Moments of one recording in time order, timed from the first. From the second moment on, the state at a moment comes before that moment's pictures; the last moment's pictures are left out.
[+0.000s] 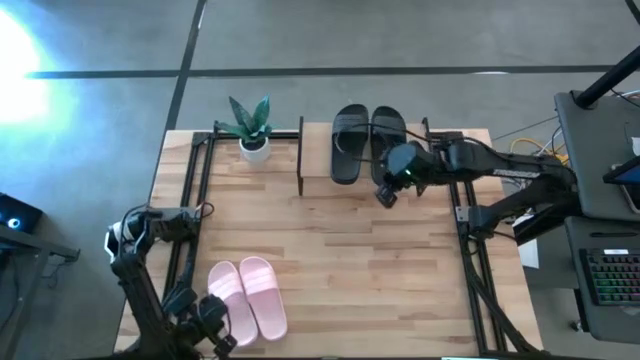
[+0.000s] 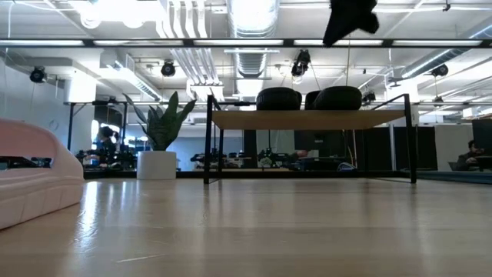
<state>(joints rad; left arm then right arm) -1.15 1.86 1.56 -1.47 -0.36 -1.98 -0.06 1.30 1.38 -1.02 0.32 0.45</state>
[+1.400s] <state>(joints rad) -1.11 1.92 1.29 -1.42 -0.35 -1.87 0.33 1.23 1.38 -1.10 0.66 0.65</state>
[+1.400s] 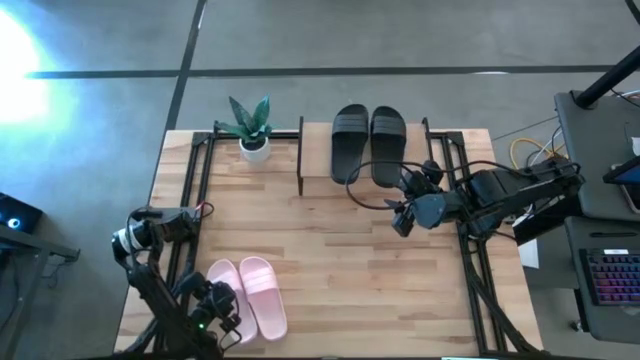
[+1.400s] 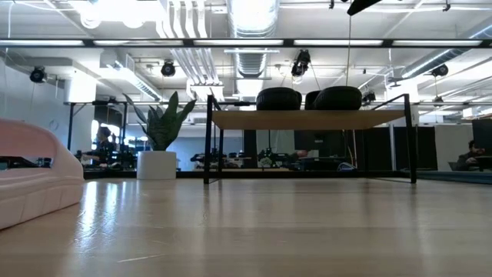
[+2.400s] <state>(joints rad) -1.07 1.83 1.14 -1.43 -0.29 -1.87 0.32 1.23 1.38 -1.09 0.66 0.65</state>
